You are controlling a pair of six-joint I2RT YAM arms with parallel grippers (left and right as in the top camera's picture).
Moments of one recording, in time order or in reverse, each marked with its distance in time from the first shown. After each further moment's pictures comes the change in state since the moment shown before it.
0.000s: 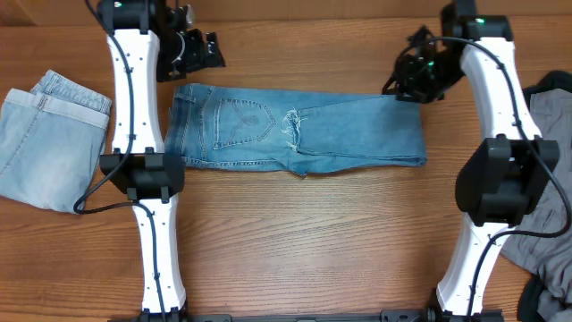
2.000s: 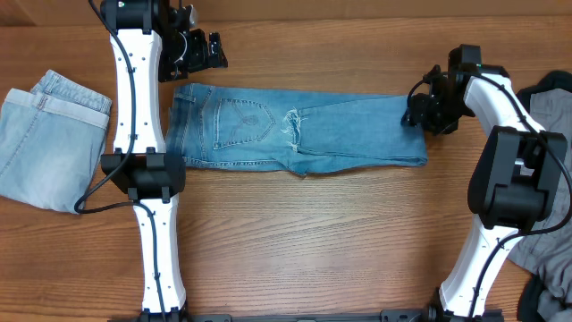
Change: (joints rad) left arm -0.004 0.000 0.000 0.000 -0.004 0.000; right arm -0.076 -0.024 -0.455 0.437 0.229 -0.057
